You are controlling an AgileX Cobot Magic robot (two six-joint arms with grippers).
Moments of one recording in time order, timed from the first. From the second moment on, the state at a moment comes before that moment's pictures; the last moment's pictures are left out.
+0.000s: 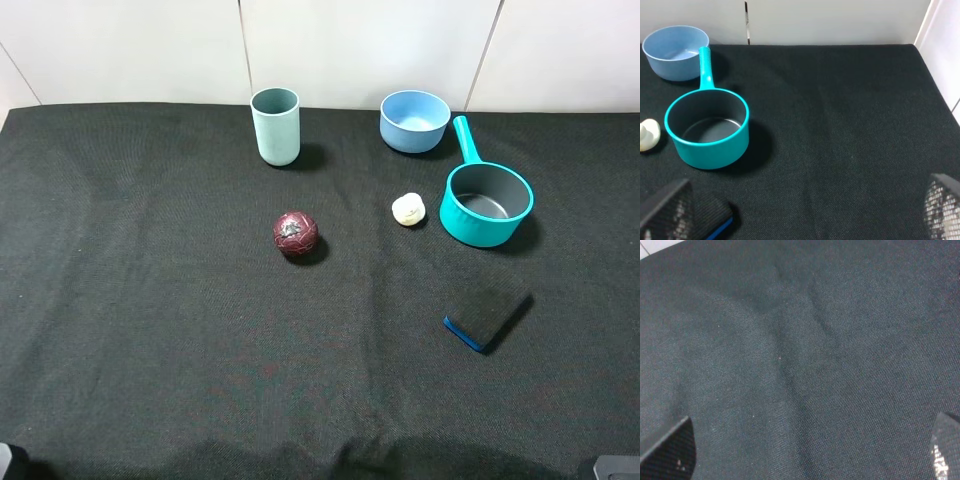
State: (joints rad) left arm 0.01 -0.01 -0.50 -0.13 1.08 0.31; right arm 0.01 -0.01 -0.50 -0.07 1.02 0.04
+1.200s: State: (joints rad) left arm -0.03 0.66 -0.85 -0.17 1.18 0.38; right arm 0.01 -0.01 -0.50 -0.07 1.02 0.04
